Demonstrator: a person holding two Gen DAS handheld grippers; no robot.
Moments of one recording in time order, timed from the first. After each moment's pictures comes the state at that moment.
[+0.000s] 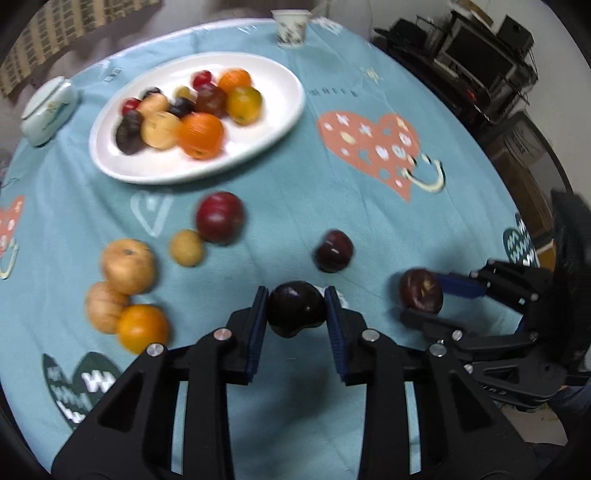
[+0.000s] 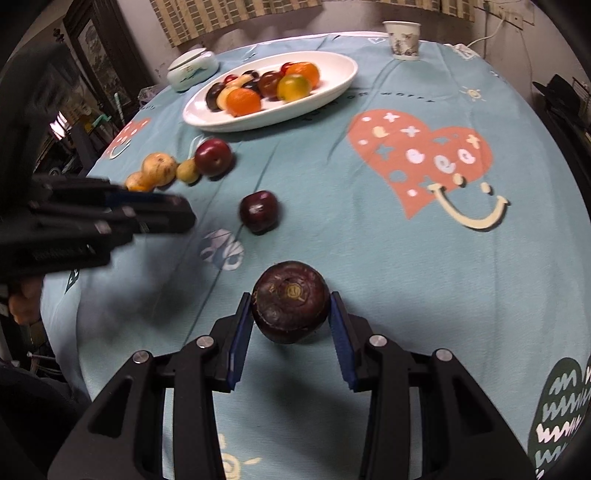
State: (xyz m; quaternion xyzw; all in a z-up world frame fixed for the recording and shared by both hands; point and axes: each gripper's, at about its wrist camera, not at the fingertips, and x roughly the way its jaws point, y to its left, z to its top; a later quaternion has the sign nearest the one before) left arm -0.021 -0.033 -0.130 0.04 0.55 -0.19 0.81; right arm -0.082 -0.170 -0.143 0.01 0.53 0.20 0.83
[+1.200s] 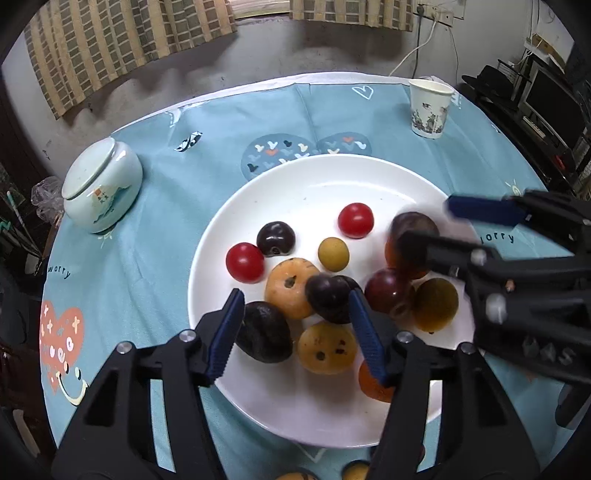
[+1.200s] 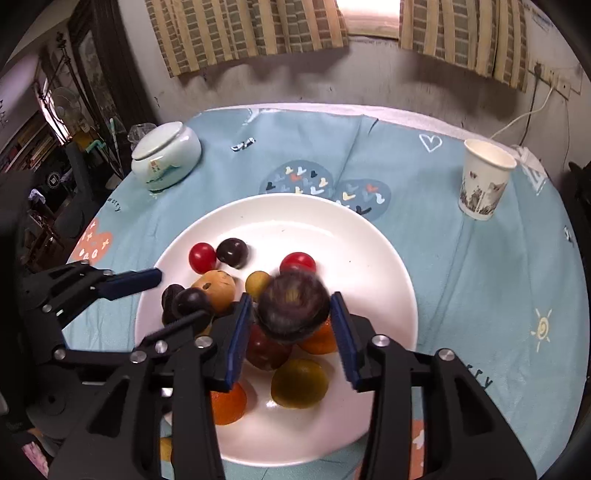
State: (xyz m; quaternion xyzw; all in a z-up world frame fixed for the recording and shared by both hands) left arm 0.173 0.016 -0.120 0.07 0.50 -0.06 0.86; right arm 0.186 -0.093 -0.093 0.00 0.47 0.20 0.86
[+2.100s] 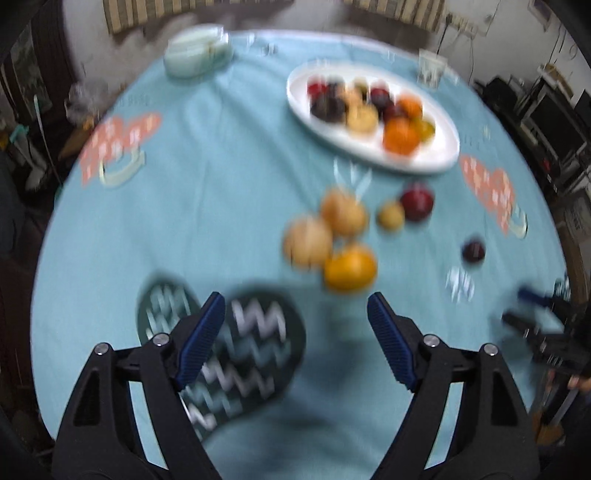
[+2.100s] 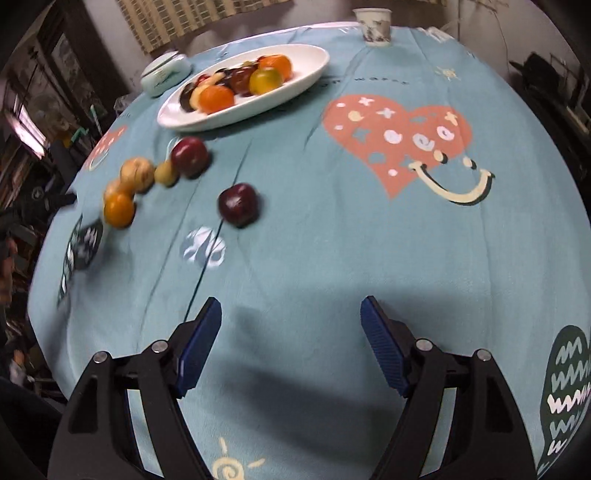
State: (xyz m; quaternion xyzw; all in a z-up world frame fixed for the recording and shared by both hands) left arm -0.054 0.104 -0.130 -0.02 0.55 -0.03 0.83; right arm -0.088 -0.169 -0.150 0.02 0.53 0.15 0.83
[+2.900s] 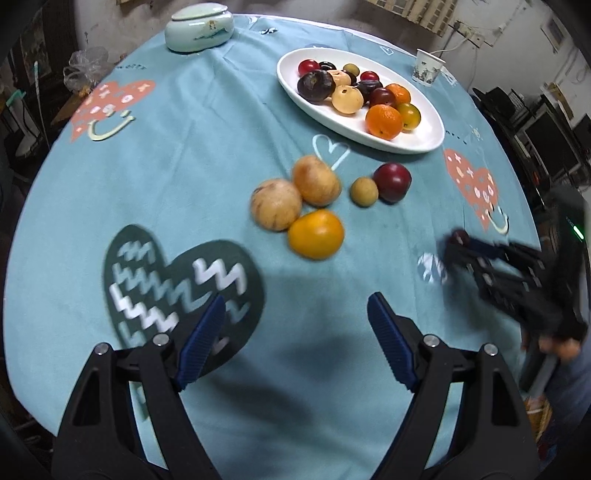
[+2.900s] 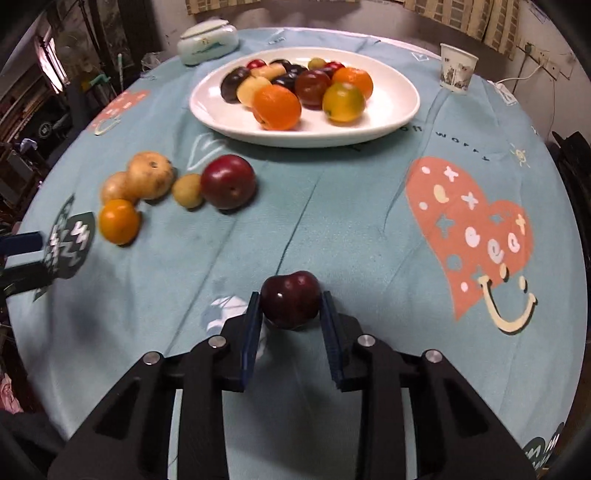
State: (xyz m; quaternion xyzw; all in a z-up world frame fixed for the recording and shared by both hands) left arm -0.064 0.089 -0.134 -0.08 0.56 -0.03 0.82; right arm -0.032 -0.115 -0.144 -0.06 0.53 0.20 0.82
